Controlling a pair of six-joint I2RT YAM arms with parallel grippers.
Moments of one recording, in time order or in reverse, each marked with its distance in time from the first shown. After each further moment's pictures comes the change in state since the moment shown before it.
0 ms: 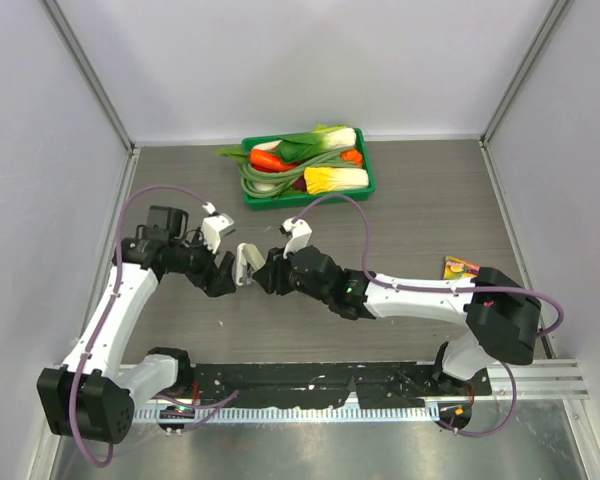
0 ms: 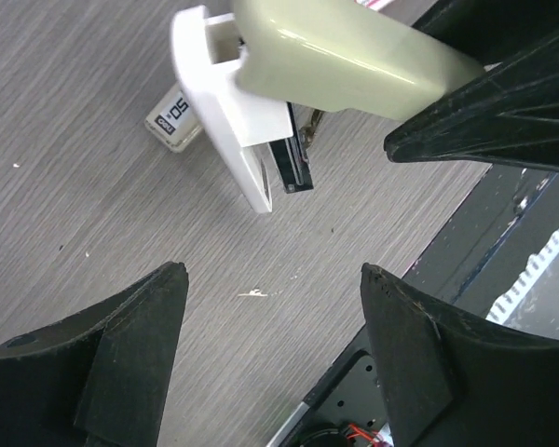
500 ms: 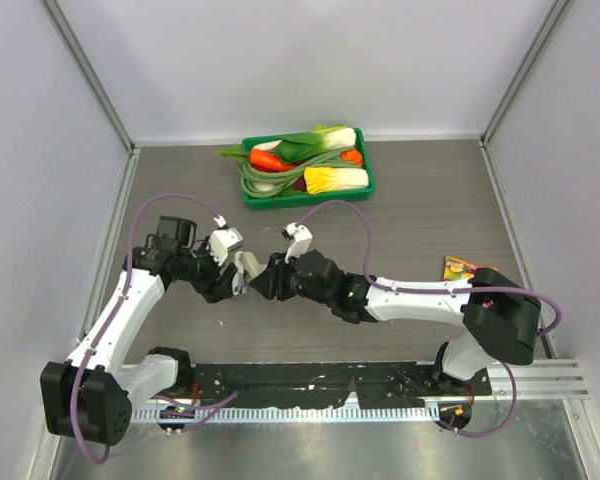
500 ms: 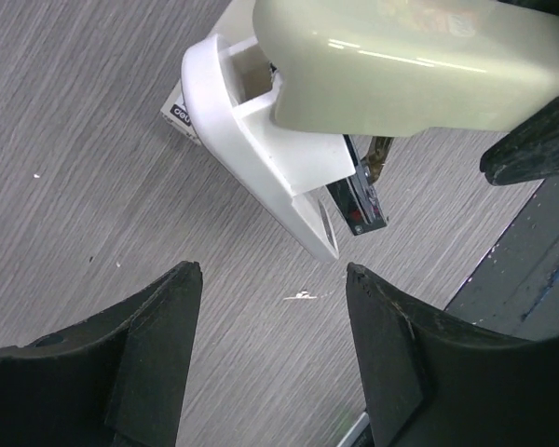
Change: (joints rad) left arm -0.058 0.002 -0.131 0.126 -0.090 0.121; right arm -0.003 0.000 -0.057 0.089 -0.082 0.092
